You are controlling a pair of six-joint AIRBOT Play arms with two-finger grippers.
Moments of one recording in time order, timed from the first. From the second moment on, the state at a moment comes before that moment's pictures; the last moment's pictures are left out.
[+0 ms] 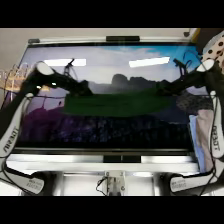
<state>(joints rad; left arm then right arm) -0.22 -1.69 1.55 0.81 -1.21 -1.42 -0.15 -1.62 1.58 -0.99 1.48 1.32</state>
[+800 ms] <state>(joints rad) -0.64 -1.97 1.55 0.28 -0.88 -1.33 -0.15 -1.20 1.59 -0.96 1.69 1.53</state>
